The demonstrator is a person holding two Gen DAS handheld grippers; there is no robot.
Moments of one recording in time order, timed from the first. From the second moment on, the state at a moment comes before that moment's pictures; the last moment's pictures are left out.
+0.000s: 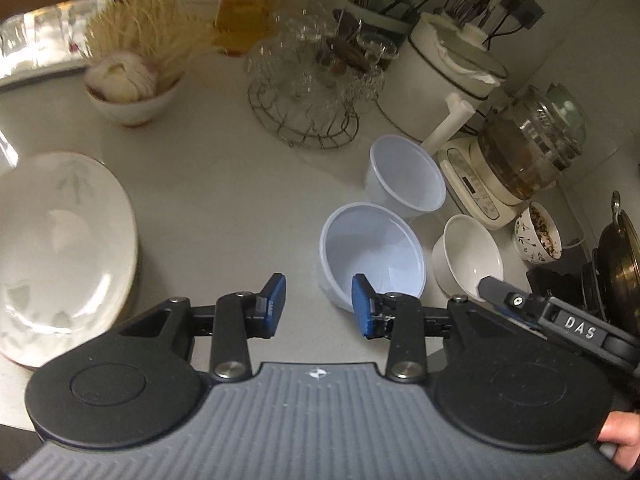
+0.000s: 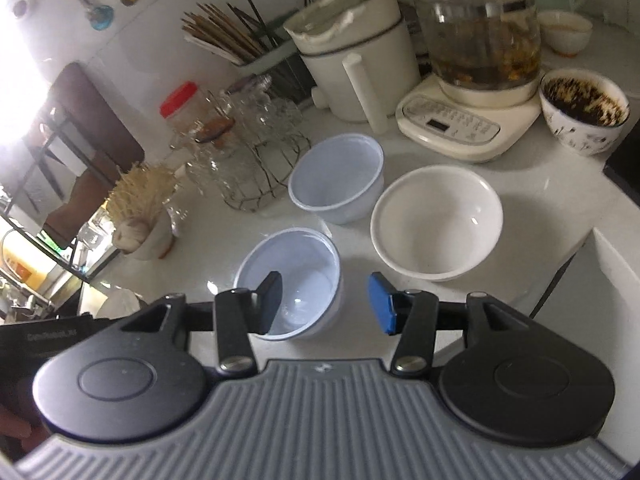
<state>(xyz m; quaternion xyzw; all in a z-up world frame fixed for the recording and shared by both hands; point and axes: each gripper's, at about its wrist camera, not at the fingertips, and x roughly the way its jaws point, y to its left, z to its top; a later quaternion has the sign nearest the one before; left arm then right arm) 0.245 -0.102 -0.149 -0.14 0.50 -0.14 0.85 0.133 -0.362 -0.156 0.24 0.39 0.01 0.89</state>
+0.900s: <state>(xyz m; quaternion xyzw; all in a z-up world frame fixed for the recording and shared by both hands) 0.305 -0.131 -0.205 -0.16 0.56 -0.09 0.81 0.206 -0.355 -0.213 0.24 0.49 0.08 0.84</state>
